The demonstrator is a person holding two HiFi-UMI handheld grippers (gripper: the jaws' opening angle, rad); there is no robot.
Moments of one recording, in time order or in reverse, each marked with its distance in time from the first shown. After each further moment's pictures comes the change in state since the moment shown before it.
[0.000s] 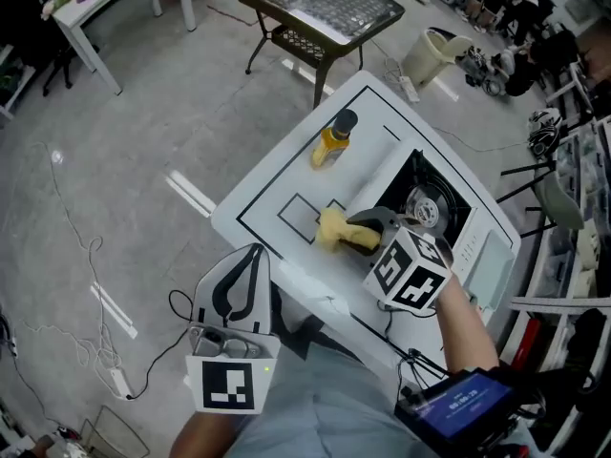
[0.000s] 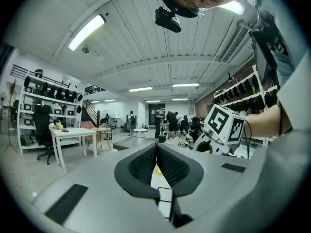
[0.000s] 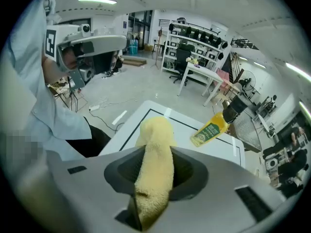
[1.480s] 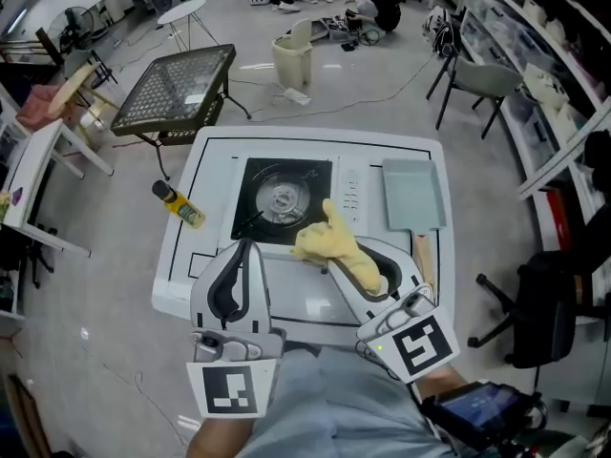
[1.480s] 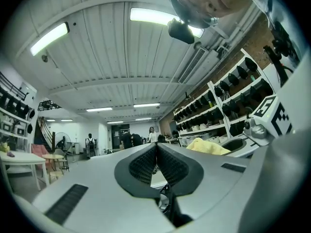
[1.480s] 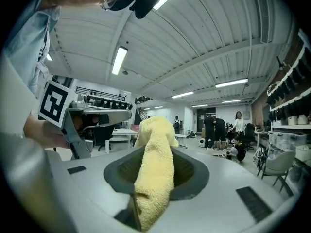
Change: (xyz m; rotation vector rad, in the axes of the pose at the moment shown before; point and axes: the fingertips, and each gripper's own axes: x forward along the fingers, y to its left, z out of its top) left arm 0.010 -0.313 0.114 0.207 -0.262 -0.439; right arm -0.320 0.062 -0.157 0.678 -0.835 -0.896
